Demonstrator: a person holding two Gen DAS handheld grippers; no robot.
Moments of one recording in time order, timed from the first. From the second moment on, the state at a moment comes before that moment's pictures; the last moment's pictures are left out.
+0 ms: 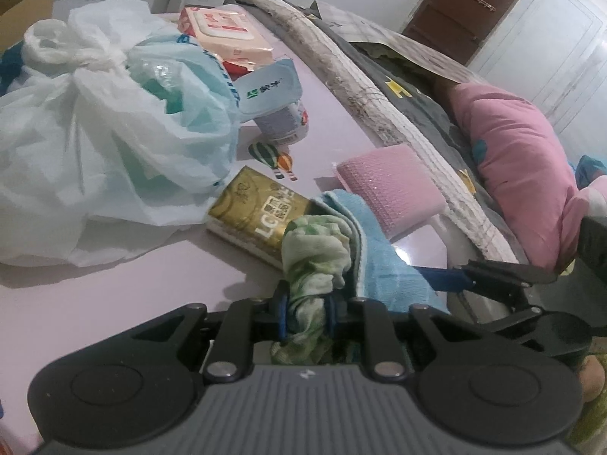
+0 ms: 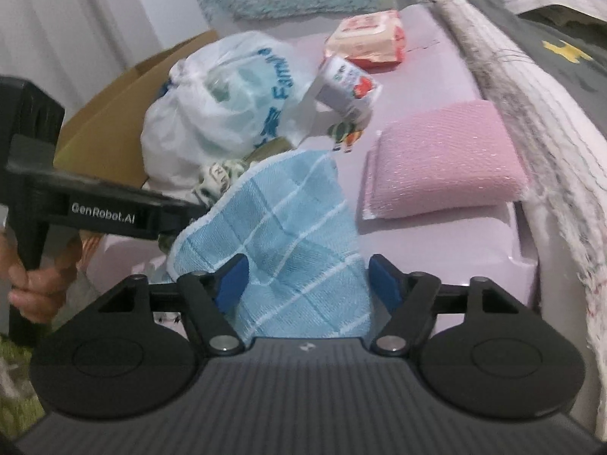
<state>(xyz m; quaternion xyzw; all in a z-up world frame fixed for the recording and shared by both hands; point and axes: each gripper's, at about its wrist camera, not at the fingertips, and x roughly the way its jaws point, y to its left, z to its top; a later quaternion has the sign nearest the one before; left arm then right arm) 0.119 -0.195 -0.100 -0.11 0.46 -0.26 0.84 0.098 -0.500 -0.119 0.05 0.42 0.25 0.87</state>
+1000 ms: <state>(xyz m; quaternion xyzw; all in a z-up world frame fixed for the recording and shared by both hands) 0.125 -0.204 -0.105 -0.08 0.47 -0.25 0.84 0.064 -0.497 -0.101 0.06 0.37 0.13 0.92</state>
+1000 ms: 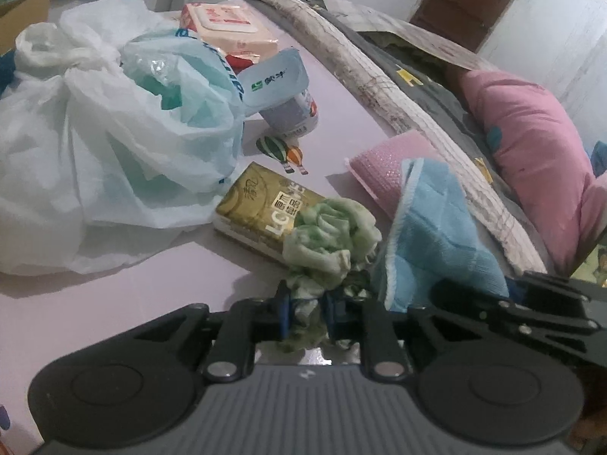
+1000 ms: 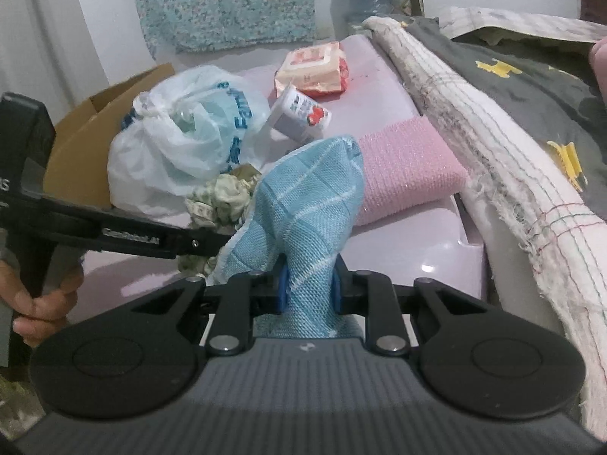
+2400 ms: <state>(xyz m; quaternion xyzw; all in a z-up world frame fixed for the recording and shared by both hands) 0.237 0.076 -0.079 -0.23 0.57 -0.05 0.79 0.085 -0.403 -0.037 0.17 0.27 0.23 0.92</state>
